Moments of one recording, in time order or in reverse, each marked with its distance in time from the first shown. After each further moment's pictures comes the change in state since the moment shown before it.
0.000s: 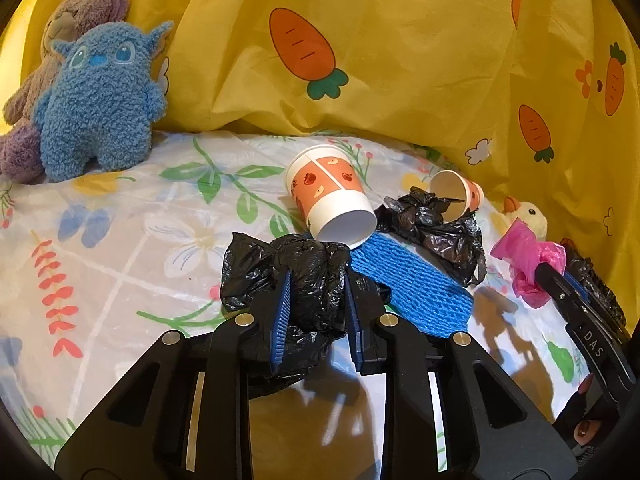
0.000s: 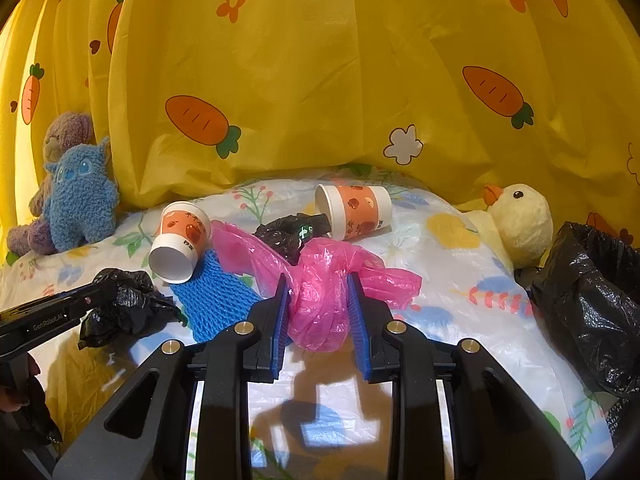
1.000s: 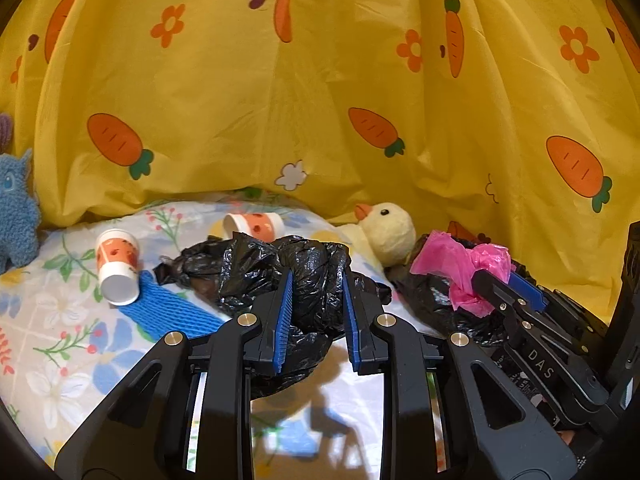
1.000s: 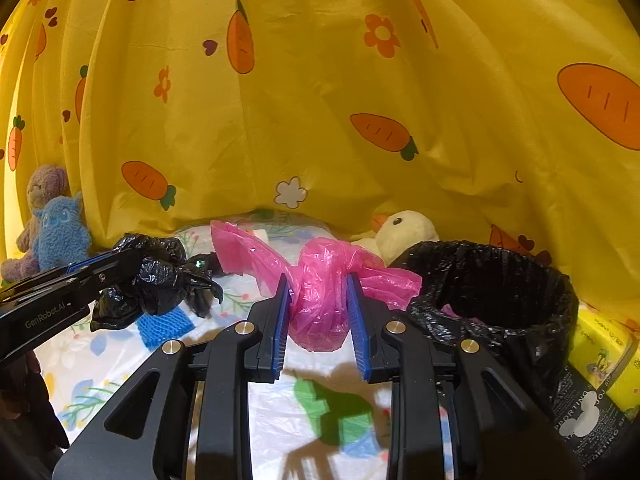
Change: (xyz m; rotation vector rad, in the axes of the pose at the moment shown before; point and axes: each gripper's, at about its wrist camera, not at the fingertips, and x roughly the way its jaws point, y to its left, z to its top) left arm -0.063 -0.215 -0.013 0.258 -0.132 -0.274; right arm -0.121 -0.118 0.000 0.061 -0.140 -0.173
